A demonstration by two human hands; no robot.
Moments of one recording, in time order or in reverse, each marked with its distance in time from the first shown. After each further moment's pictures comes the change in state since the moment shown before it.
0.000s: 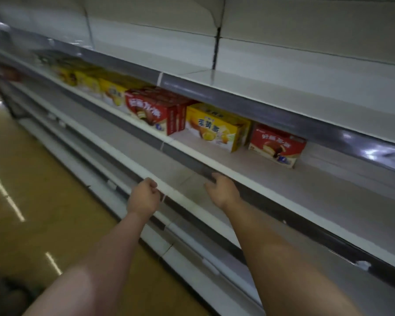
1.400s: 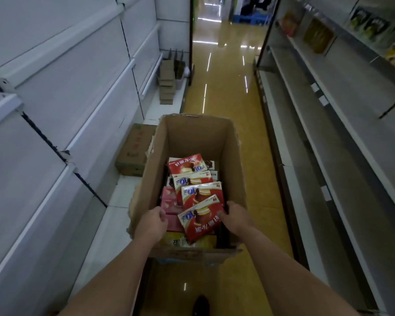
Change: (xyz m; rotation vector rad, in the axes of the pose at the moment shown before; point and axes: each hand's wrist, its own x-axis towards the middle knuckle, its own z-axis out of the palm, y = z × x) left_hand -0.158 -0.546 -0.352 -0.005 0.305 -0.979; right_hand -0.158 -0.417 0.531 -0.390 -0.846 -0.542
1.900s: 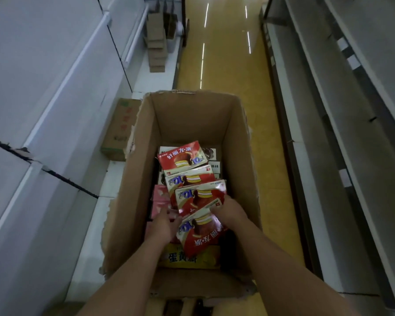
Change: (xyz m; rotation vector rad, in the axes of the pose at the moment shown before) left_hand 0.105 0.024 0.069 -0.143 -0.276 -0.184; right_hand 0.133 0.001 0.028 0.225 -0.183 0.127
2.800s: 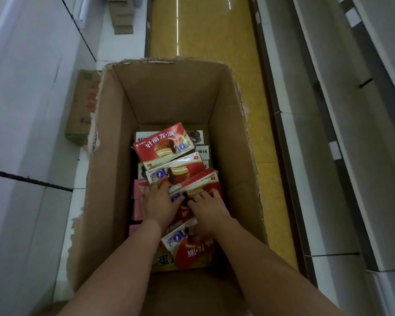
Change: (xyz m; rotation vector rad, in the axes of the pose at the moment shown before) left_hand 0.076 0.021 0.015 0.479 0.196 0.330; right_hand 0.044 0.003 0.036 -1.027 -0.089 -0.457
